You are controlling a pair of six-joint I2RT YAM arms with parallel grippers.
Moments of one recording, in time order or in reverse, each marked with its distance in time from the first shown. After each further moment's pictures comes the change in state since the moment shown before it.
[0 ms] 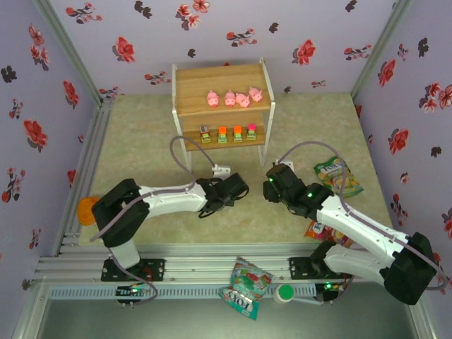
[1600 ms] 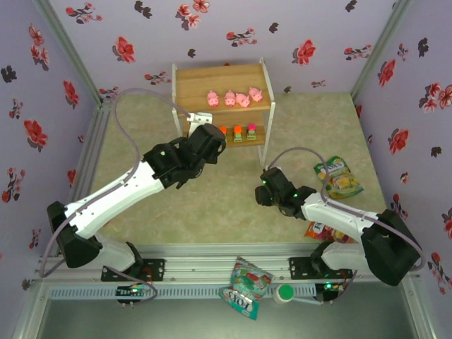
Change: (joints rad) left arm 0.110 -0.295 0.454 -0.354 -0.171 0.319; right arm -0.039 0.192 -0.150 0.330 -0.112 -0.083
